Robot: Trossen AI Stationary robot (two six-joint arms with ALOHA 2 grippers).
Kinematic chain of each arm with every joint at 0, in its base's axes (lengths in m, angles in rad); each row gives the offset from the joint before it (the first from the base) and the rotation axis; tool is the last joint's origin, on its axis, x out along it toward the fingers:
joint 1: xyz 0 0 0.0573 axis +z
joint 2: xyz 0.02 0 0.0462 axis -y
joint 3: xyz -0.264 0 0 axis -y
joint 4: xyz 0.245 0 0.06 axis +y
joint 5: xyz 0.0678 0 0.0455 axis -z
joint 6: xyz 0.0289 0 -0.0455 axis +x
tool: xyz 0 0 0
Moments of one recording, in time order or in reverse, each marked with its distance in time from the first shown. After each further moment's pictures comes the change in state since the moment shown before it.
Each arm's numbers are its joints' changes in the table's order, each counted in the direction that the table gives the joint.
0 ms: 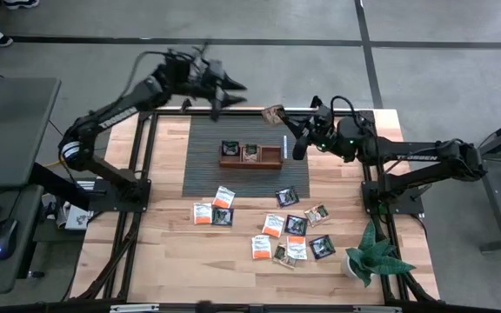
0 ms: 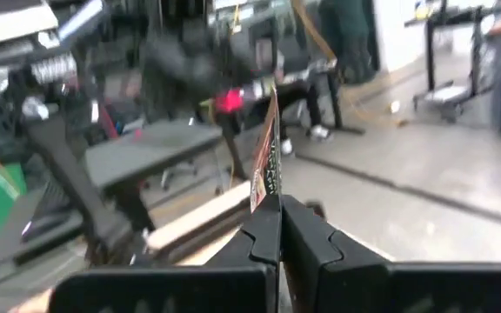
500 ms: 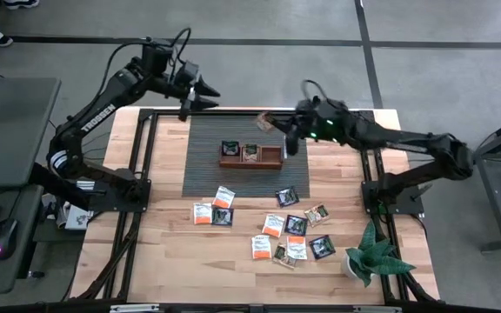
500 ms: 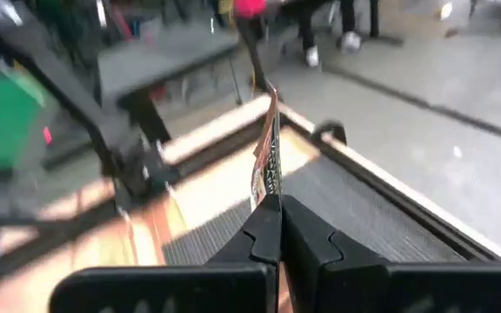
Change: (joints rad) left arm 0.161 0.115 -0.025 0.368 0.249 0.150; right arm -0.151 -0.172 0.220 0.332 -0.333 -0.001
